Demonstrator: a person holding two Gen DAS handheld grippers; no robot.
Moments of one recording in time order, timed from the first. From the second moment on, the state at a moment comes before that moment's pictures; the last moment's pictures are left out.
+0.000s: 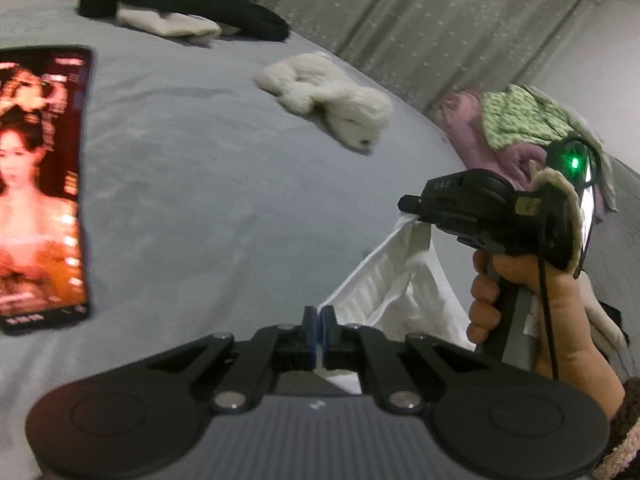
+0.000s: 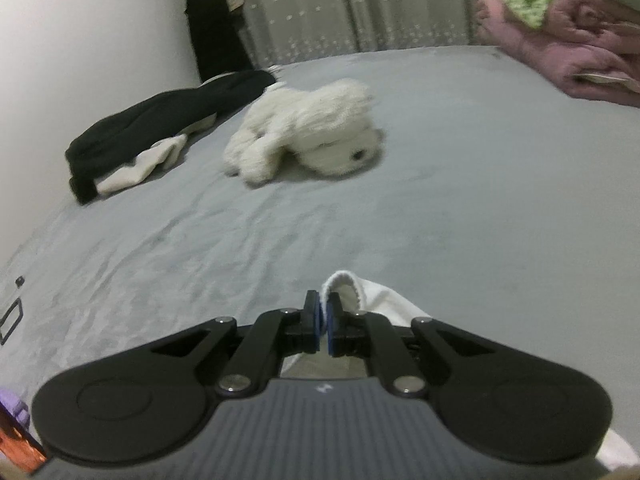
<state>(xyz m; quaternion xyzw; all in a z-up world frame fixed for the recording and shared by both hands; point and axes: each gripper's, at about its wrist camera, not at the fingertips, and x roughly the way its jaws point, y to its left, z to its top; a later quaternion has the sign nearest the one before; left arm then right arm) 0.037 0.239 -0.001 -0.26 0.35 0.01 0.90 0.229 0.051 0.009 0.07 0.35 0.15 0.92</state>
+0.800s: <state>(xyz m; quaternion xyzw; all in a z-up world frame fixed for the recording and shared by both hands) 0.052 0.250 -0.005 -0.17 0.37 0.11 0.91 0.255 0.096 -0.025 0.12 0.41 0.20 0.88</state>
